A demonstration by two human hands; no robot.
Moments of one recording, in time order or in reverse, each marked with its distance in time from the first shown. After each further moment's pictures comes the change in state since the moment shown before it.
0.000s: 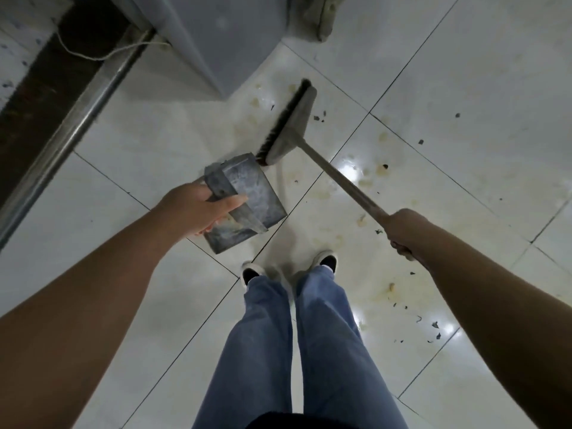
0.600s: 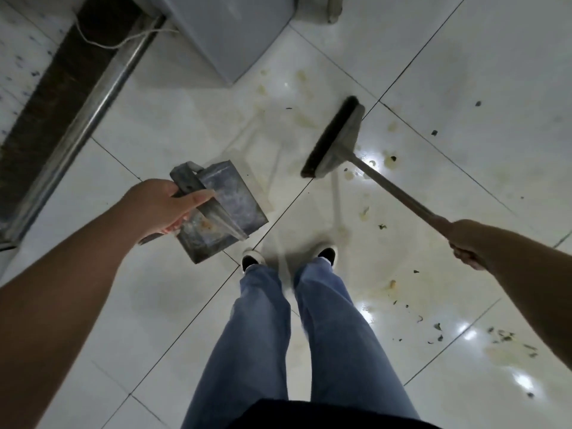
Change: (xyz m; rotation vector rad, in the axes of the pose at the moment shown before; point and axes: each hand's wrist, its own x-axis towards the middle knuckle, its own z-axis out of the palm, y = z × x) left_hand -0.020 0.016 0.009 0.109 0.056 -0.175; right_hand 0.069 0.100 -0.076 0.121 -0.069 0.143
